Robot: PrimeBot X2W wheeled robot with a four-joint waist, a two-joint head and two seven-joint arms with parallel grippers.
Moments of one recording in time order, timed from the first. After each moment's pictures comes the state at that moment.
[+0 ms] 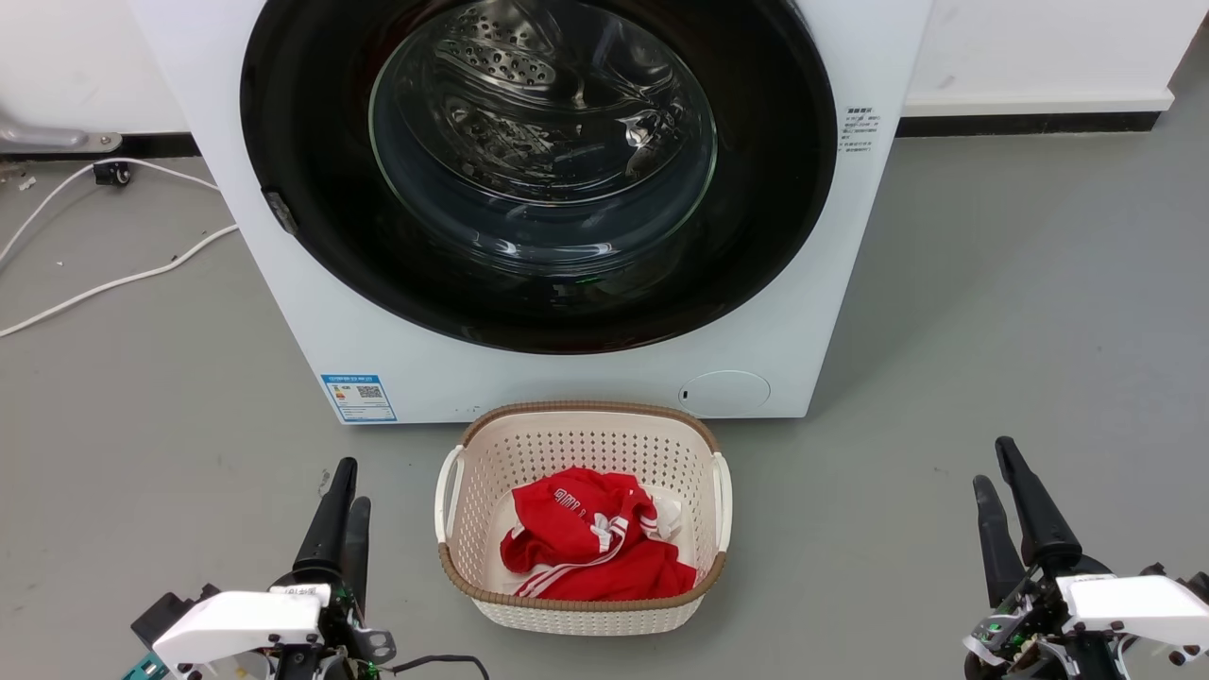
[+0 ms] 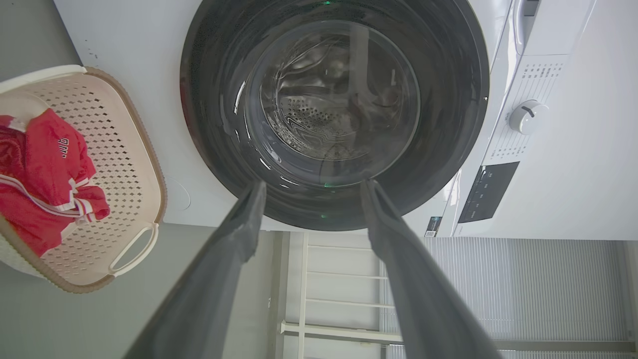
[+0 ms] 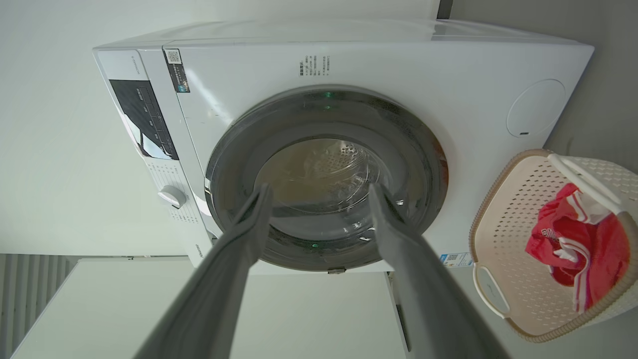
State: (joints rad) left arm -0.06 0.05 0.06 0.24 -1.58 -0.13 0.05; right arm -0.04 -0.06 -0.05 0.22 1.62 0.13 0.04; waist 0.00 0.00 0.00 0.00
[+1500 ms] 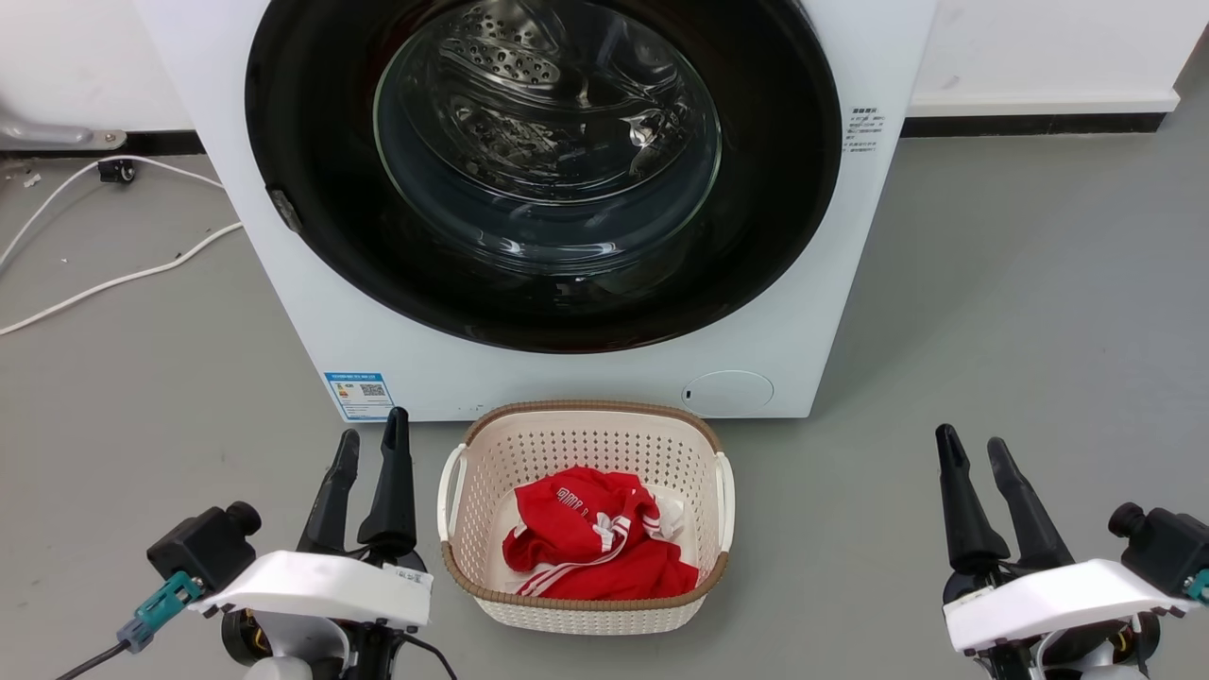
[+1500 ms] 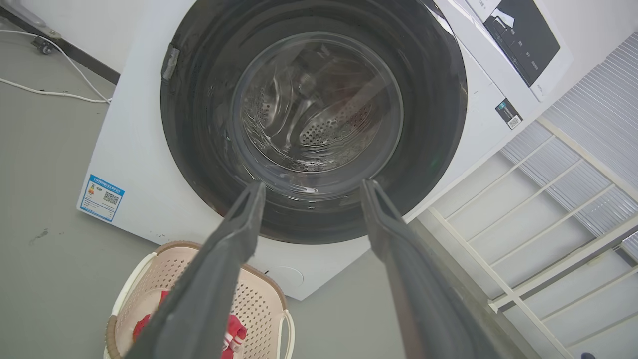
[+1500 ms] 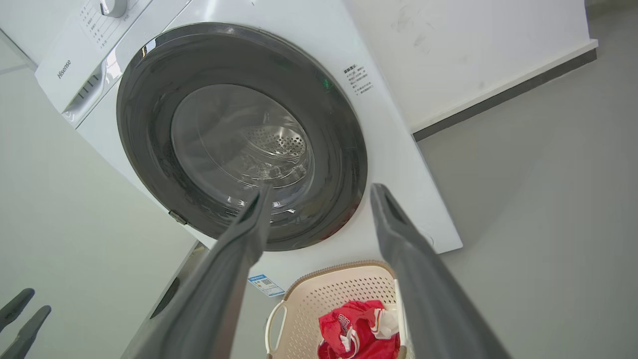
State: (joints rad) left arm -0.06 0.05 -0.03 0.08 -0.74 -0.10 -0.11; right arm -0.01 -0.05 0.02 0.10 0.62 0.13 -0.11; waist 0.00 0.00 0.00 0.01
